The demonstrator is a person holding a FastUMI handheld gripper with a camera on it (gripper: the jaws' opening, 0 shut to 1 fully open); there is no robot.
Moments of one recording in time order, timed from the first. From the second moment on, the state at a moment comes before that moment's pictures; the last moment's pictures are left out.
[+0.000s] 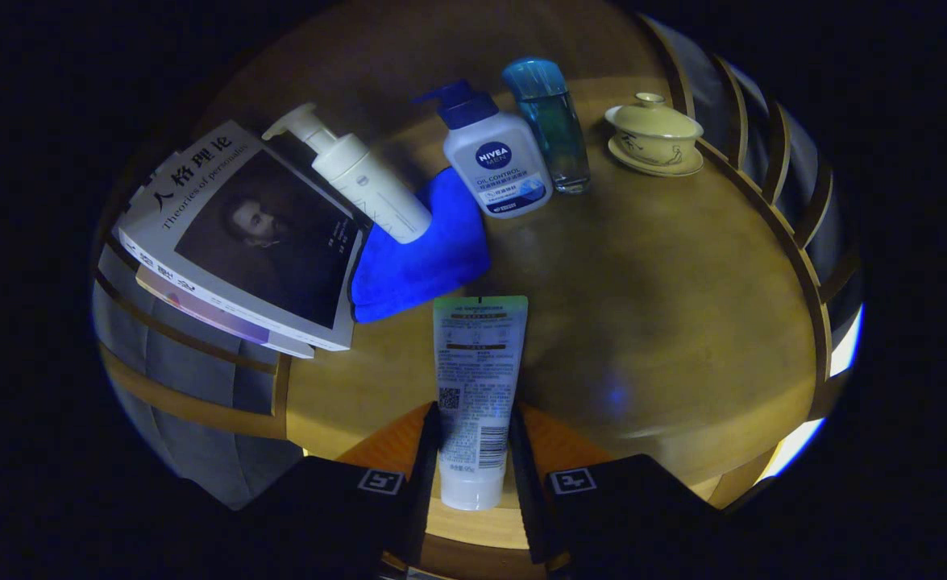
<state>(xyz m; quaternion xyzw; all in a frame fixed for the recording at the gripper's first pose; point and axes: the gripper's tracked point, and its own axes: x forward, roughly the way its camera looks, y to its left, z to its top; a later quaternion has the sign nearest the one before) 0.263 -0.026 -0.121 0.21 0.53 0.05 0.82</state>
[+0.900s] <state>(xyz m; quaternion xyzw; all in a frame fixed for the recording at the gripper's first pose) 0.095 -0.051 -0.020 0.15 0.12 0.01 0.98</state>
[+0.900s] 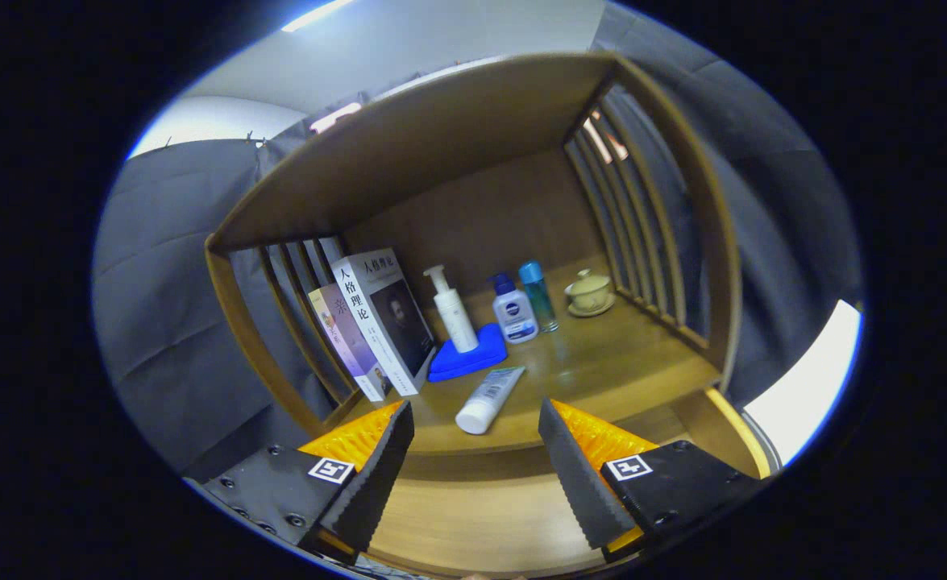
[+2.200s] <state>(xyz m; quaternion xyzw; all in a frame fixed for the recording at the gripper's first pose) -0.058 -0.022 -0.185 0.04 0.11 -0.04 0.99</state>
